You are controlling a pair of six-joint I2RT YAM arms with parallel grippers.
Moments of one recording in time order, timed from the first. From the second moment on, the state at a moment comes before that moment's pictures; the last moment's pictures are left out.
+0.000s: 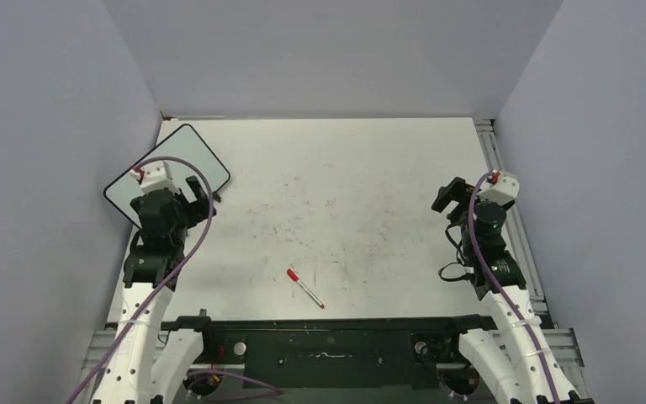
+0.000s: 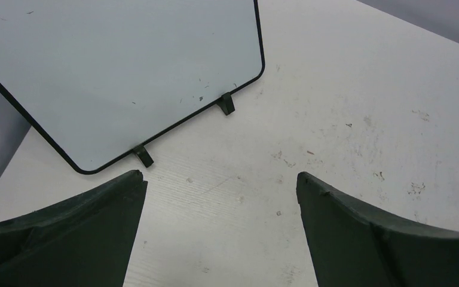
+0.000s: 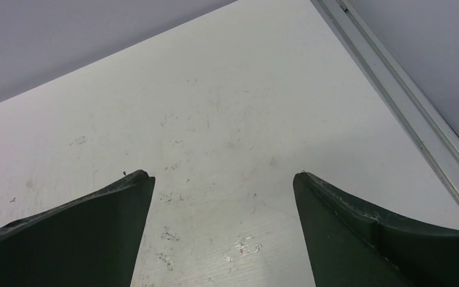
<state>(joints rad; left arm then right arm) -0.04 0.74 0.80 -0.44 -0.26 -0.32 0.12 0.70 0.61 -0.15 0.29 0.35</state>
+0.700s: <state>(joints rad) 0.11 0.94 0.80 -0.41 -0.11 -0.37 0.12 0.70 0.61 -0.17 0.25 0.33</state>
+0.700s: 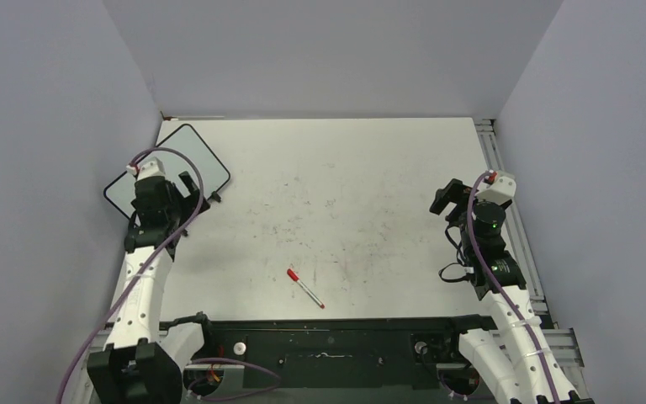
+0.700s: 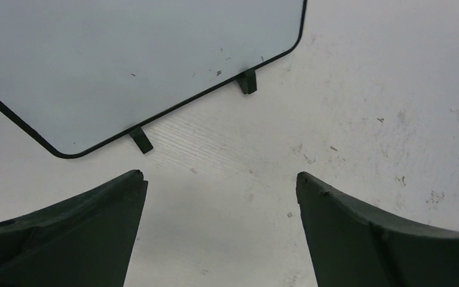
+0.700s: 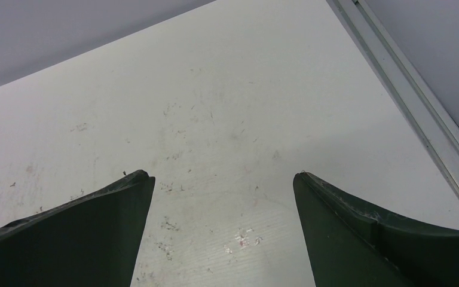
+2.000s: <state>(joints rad) 0.27 1.59 0.94 -0.35 -0.18 -0.41 0.12 0.67 0.60 -0.17 0.20 0.33</state>
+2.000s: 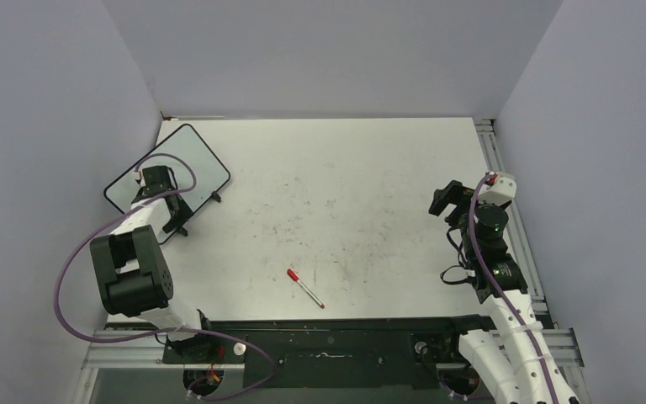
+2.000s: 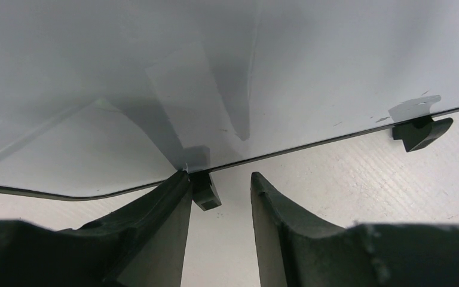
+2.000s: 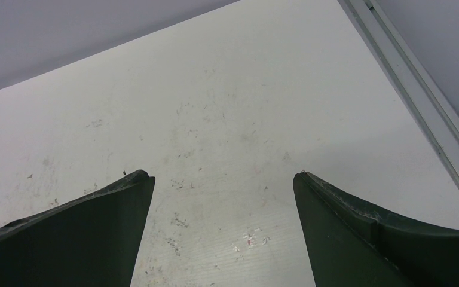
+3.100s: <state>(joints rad) 0.15 1.46 0.89 -0.43 -0.38 -0.46 0.12 0.67 0.59 -0.17 0.20 0.33</state>
